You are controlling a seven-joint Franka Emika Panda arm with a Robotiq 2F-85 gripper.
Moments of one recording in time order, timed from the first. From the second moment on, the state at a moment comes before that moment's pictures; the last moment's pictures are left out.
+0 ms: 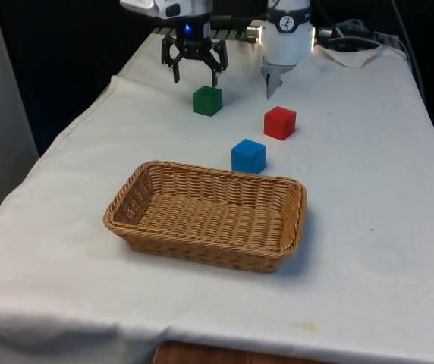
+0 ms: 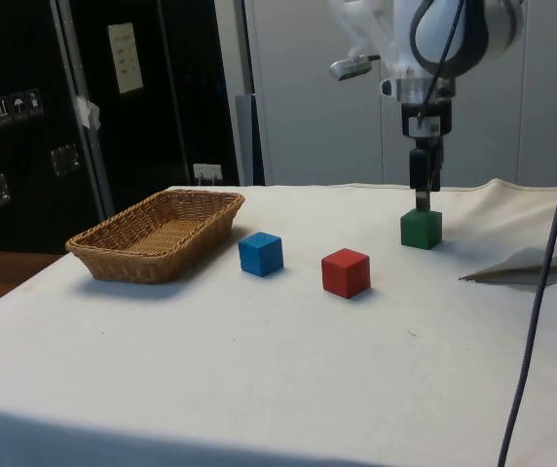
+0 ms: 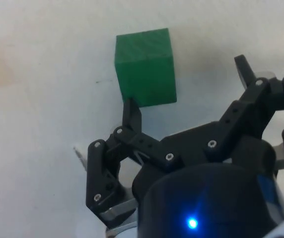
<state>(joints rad) 0.27 -0.03 -0.86 -2.82 -0.17 2.79 -0.35</state>
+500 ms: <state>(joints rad) 0.28 -0.01 -0.83 -2.82 -0.09 2.79 -0.32</state>
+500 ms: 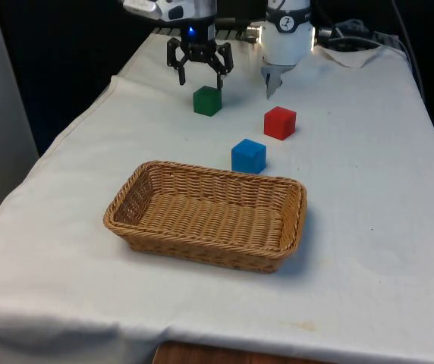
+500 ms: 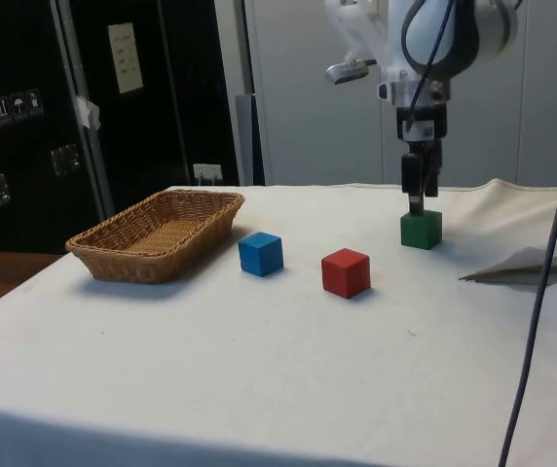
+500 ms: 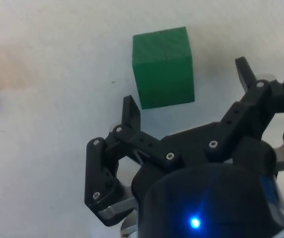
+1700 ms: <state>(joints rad) 0.28 0.08 -0.76 -2.80 -0.04 2.81 -0.25</state>
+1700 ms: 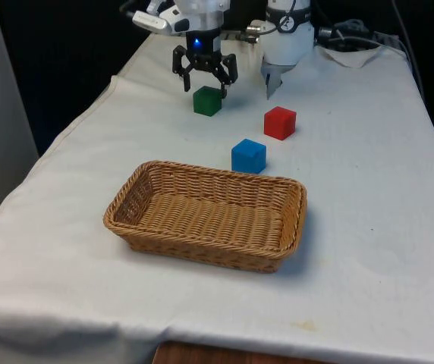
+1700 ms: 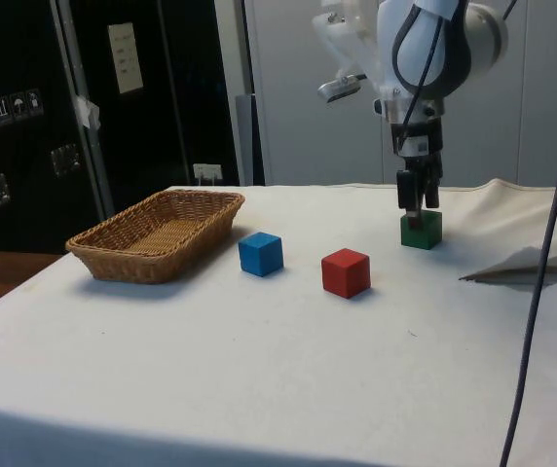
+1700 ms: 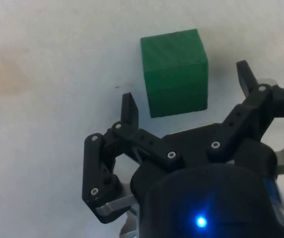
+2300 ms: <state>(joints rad) 0.28 0.12 -0.74 -2.80 -0.02 2.85 -0.25</state>
